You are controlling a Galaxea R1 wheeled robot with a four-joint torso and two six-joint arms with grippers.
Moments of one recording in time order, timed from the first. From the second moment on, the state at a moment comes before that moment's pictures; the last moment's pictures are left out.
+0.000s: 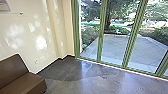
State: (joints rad) left arm 1.49 2.98 -2.67 -0.16 0.00 0.19; right arm -1.54 3.04 -2.69 0.07 -0.05 -0.16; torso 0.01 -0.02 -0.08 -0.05
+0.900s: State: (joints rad) left arm 1.49 2.99 -2.67 -0.16 0.00 0.19; right arm -1.55 3.05 -2.71 0.07 -0.01 -0.16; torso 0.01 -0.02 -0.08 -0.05
